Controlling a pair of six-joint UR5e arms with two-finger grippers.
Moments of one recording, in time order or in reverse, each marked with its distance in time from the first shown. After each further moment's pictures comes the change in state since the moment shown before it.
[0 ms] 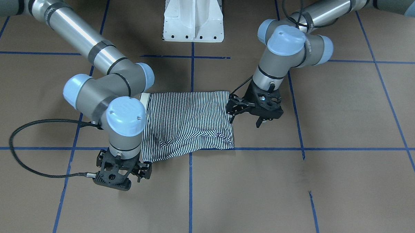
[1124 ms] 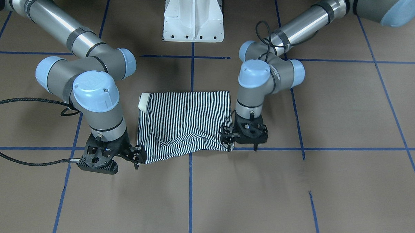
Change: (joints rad) left arm -0.033 -0.154 0.322 -0.008 0.159 0.046; right arm 0.020 -0.110 0.185 0.018 0.074 -0.012
